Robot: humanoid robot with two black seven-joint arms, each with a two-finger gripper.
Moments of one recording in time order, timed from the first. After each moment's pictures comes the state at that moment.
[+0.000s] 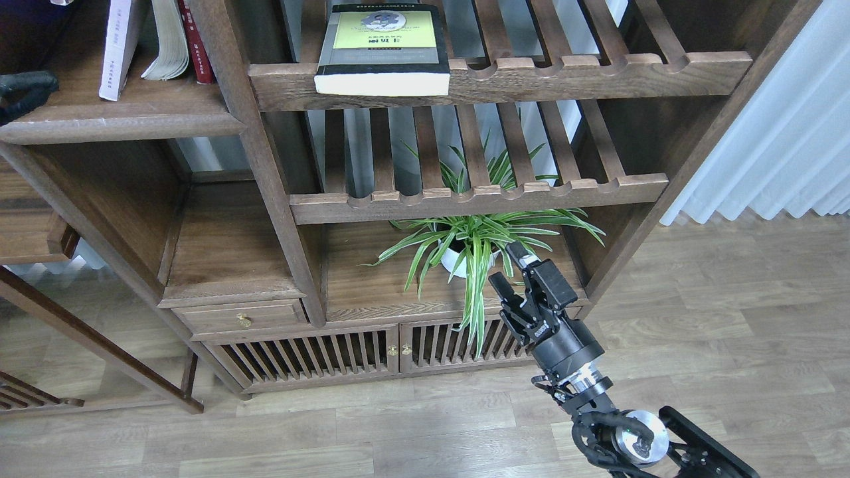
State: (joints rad) left arm -1.08 0.44 -1.15 -0.65 0.87 -0.21 -0.46; right arm 0.02 -0.16 0.94 1.24 0.46 0.58 -0.05
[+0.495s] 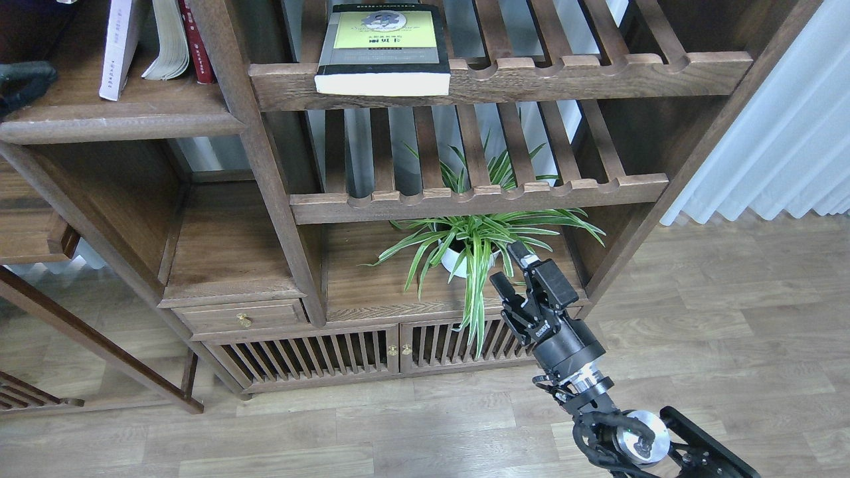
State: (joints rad) left arm -1.10 0.44 -1.11 -0.67 0.82 -0.21 -0.38; right arm 0.01 -0.17 0.94 1.24 0.46 0.58 -0.05
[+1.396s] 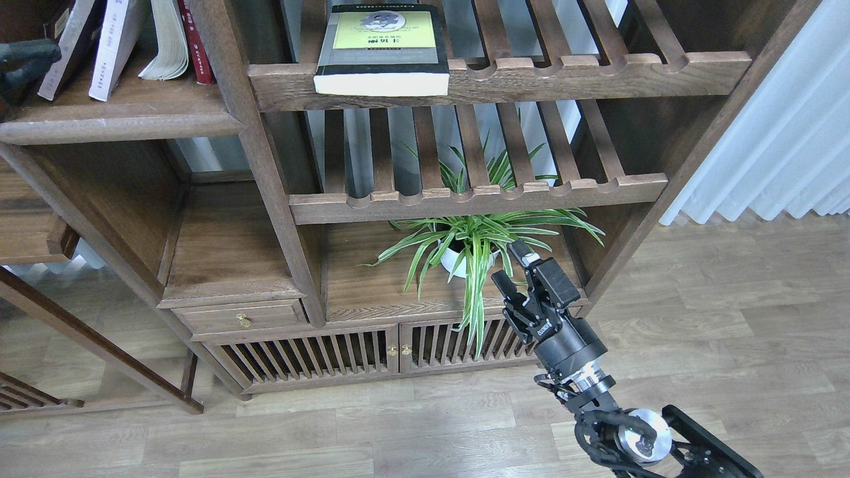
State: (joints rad) left arm -0.95 0.65 -1.14 -1.09 0.74 -0.20 -0.13; right arm 0.01 -0.20 0.94 1.25 0.47 0.58 -0.05
